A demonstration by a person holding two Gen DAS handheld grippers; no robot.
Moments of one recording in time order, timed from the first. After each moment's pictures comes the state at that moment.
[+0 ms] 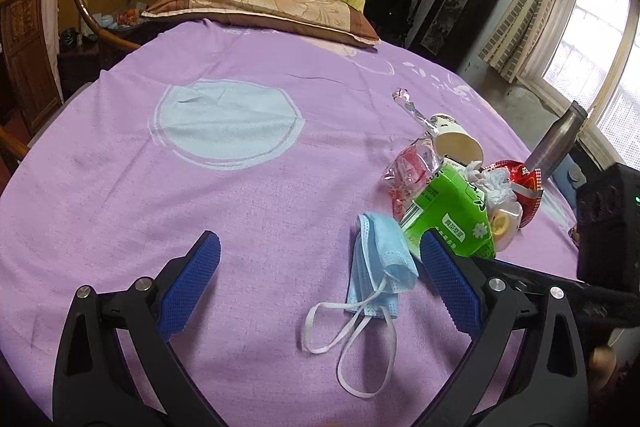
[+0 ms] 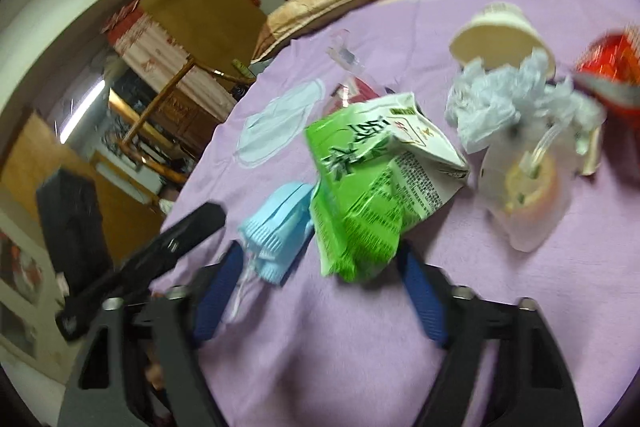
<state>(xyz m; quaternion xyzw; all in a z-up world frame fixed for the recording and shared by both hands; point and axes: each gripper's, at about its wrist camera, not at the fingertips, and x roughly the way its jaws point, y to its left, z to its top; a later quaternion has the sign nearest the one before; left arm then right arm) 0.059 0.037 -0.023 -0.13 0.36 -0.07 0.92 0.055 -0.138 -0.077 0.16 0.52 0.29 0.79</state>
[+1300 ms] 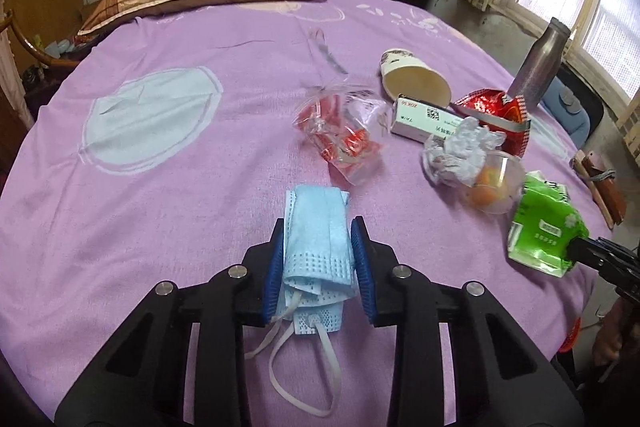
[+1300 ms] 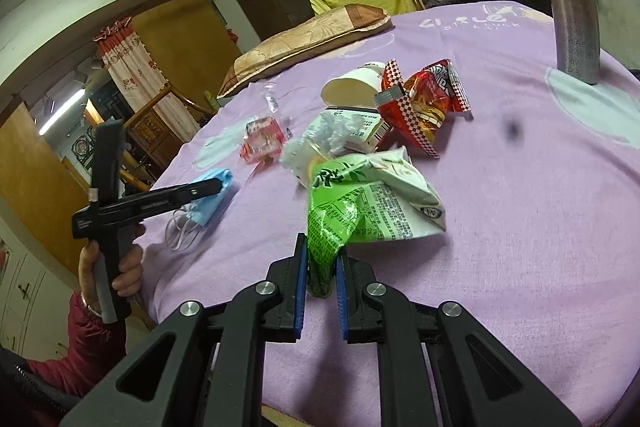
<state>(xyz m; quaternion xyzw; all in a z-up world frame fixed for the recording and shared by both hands) 0.075 -0.023 -0.030 -0.03 0.42 -0.12 0.90 -0.024 -0.278 -0.037 0.11 0.44 0.23 0.86</state>
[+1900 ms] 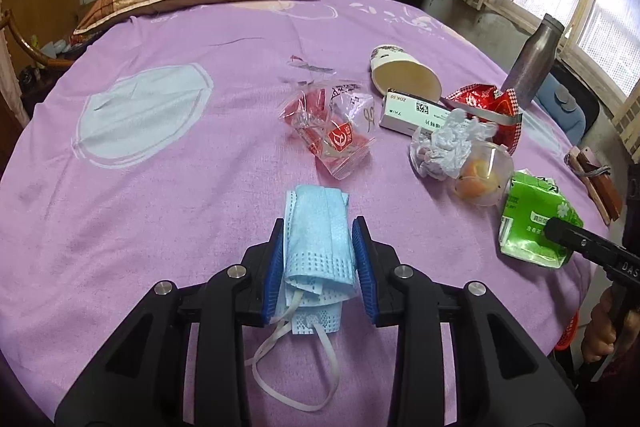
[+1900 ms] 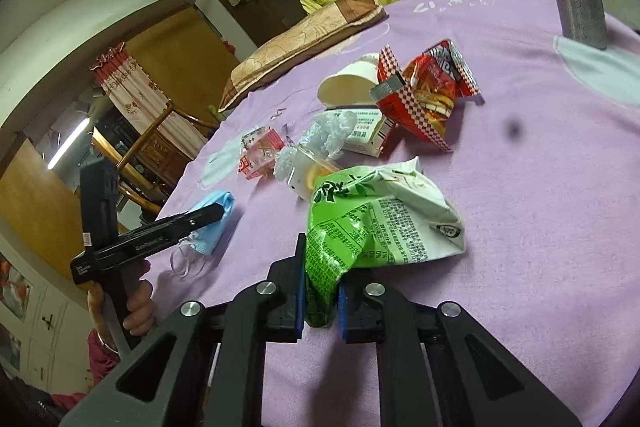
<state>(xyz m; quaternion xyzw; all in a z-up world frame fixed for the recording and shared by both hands) 0.077 -0.033 -0.036 -0.03 0.43 -0.13 0.89 -0.005 -0.275 -0.051 0.16 0.45 0.23 0.85</state>
